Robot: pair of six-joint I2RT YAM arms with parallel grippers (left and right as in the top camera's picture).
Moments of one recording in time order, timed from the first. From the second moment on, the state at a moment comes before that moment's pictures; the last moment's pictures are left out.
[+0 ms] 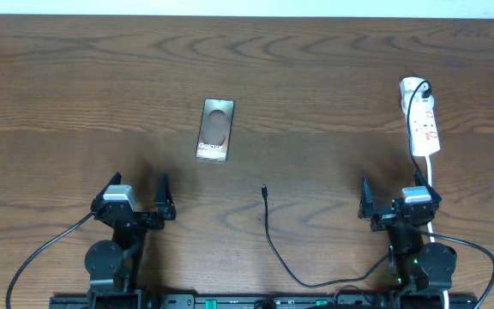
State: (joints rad) left arm 0.03 0.01 0.02 -0.11 0.12 -0.17; right arm -0.01 0.01 0.01 -0.06 -0.11 -0.09
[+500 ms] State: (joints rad) left arm 0.03 0.01 0.02 -0.10 0.09 -0.15; right arm -0.01 0.01 0.01 -0.06 -0.11 -0.09
